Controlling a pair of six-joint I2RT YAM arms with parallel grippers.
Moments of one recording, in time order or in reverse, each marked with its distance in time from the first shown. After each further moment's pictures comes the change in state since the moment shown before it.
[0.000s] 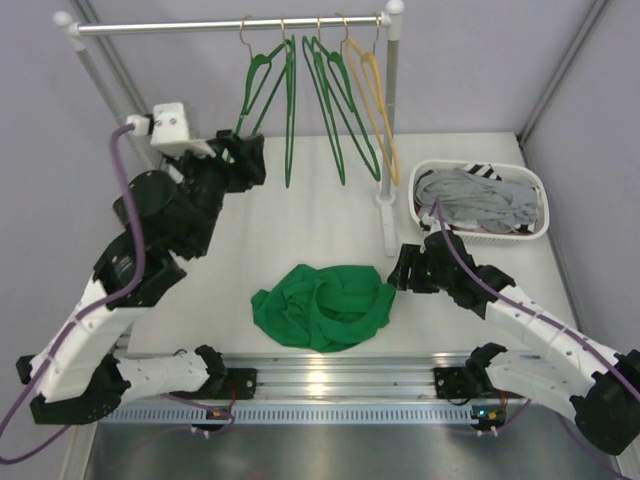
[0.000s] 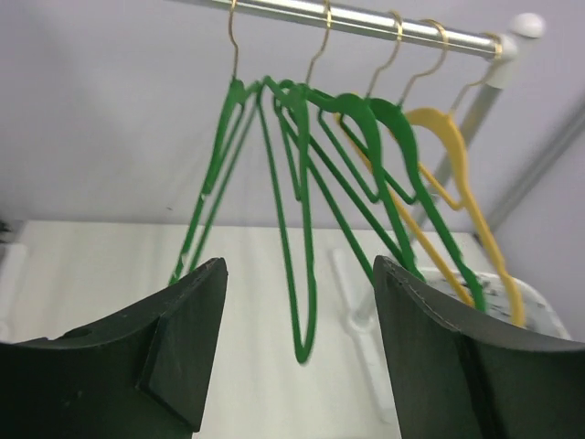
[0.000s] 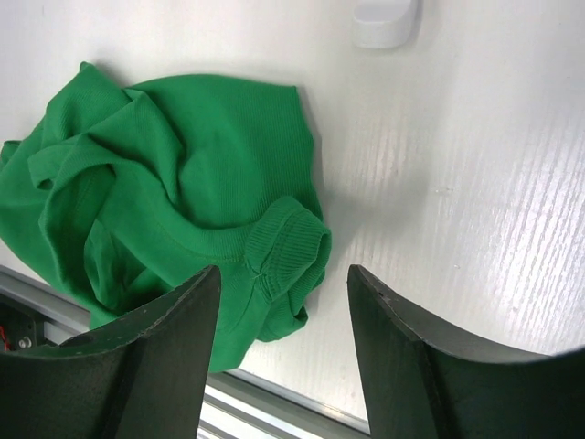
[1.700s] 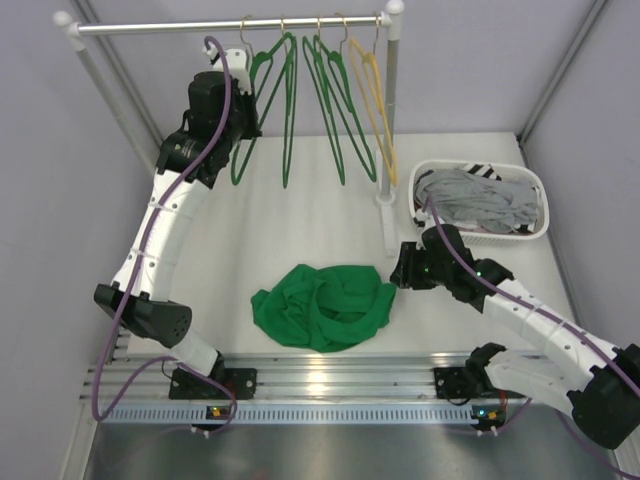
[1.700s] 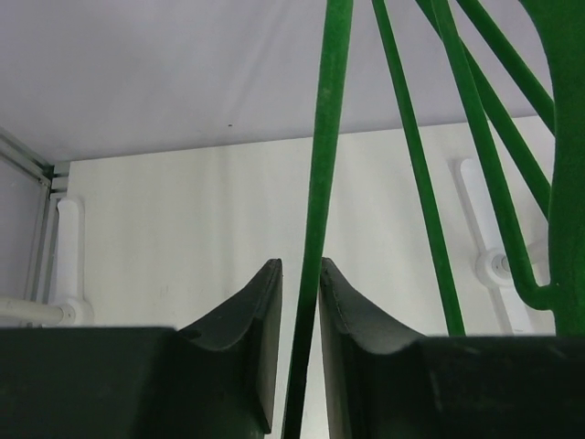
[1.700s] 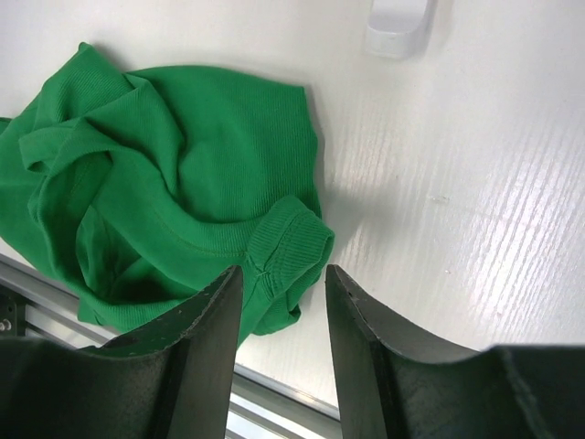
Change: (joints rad) left arm 0.586 0.572 0.340 -0.233 0.525 0.089; right arm 0.000 0.039 0.063 -0.038 -0.022 -0.081
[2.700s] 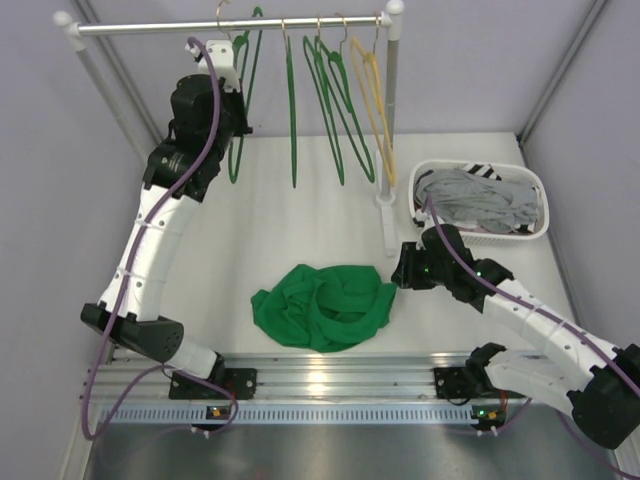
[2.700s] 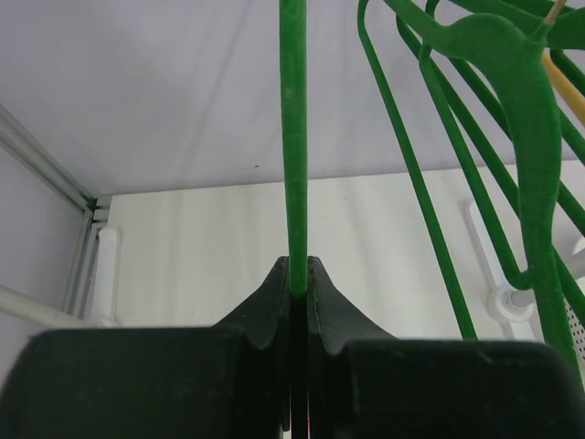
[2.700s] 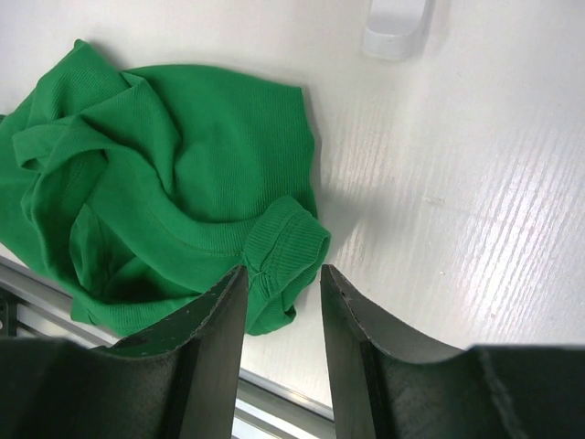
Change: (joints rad) left arm -0.019 -0.076 -0.038 0.083 -0.076 0.044; right arm 0.000 0.000 0.000 0.000 0.004 -0.017
